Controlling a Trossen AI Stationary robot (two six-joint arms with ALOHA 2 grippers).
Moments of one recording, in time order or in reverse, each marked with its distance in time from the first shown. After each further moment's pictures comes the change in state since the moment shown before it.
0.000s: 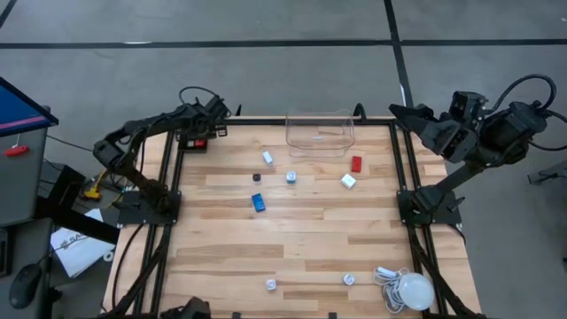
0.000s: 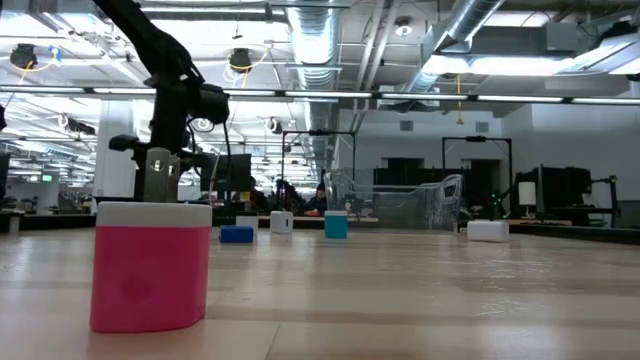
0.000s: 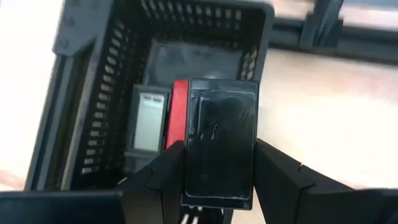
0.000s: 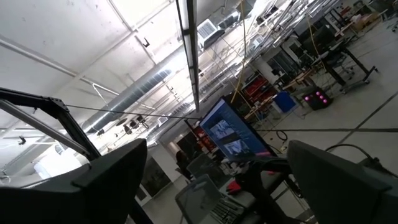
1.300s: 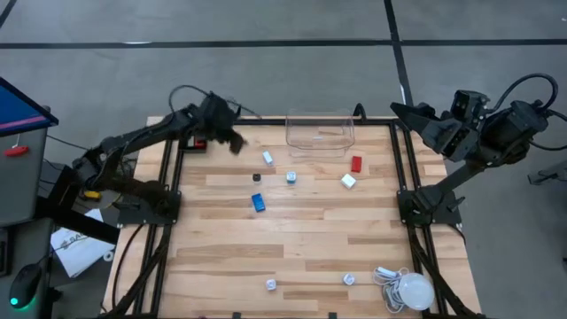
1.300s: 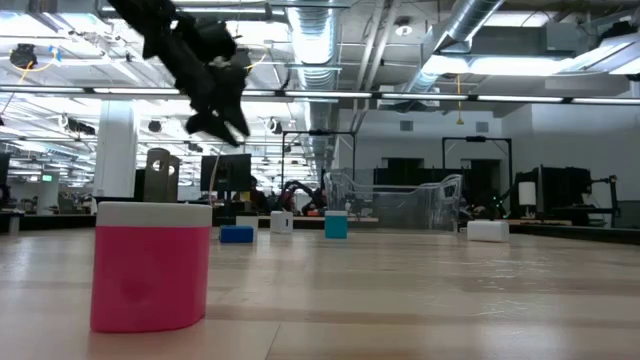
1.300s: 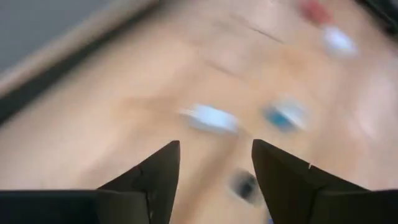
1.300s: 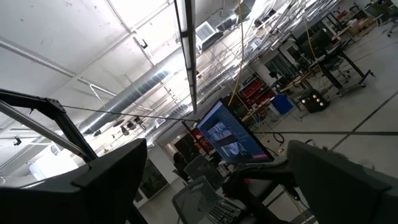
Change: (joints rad) left arm -0.220 -0.241 0.000 0.254 0.713 0.702; right arm -0.001 -0.005 0.000 -0.001 0.011 -0.019
